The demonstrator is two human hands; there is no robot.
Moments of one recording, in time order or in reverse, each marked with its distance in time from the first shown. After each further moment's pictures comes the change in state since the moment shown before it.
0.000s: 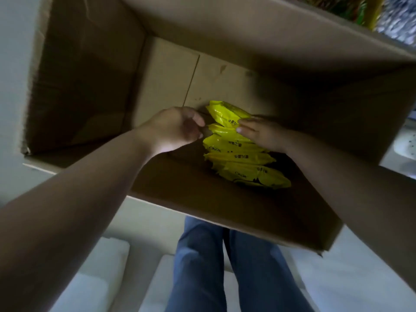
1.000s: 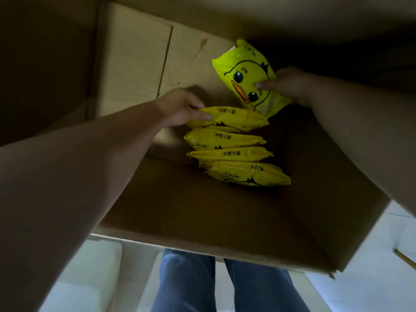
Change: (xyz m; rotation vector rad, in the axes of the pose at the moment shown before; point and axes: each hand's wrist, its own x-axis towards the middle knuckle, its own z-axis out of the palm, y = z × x) left_hand 0.113 -0.021 0.041 0.176 -0.135 0.110; right_hand 0.049 0.058 -0.046 0.558 0.138 0.330
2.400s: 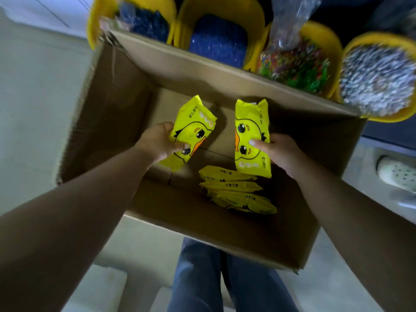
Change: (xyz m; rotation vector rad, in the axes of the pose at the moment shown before) left_hand -0.106 0.028 -0.068 0.007 0.378 -0.201; right_hand -0.123 -0.027 0.002 0.247 0.103 -0.210
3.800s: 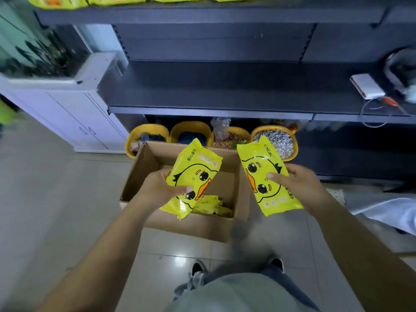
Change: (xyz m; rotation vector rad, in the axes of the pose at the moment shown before) left_hand -0.405 0.127 -0.056 -0.319 0.172 0.302; right_hand -0.420 0.004 -0.120 0.355 0.310 -0.368
